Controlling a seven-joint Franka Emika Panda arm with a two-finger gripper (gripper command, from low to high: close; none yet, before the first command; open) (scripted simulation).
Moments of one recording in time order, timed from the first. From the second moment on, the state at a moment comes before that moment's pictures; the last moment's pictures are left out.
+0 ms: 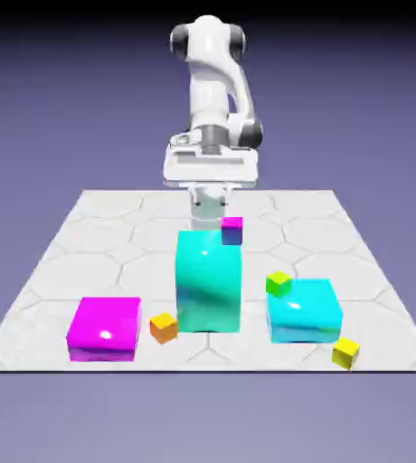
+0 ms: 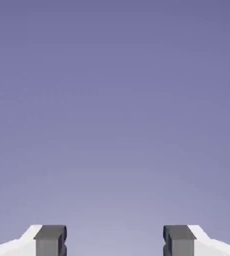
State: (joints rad) arm 0.03 -0.53 -0.01 -2.77 0.03 3.00 0.76
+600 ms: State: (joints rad) arm 0.37 0.13 -0.24 -2.20 0.46 2.40 1.04
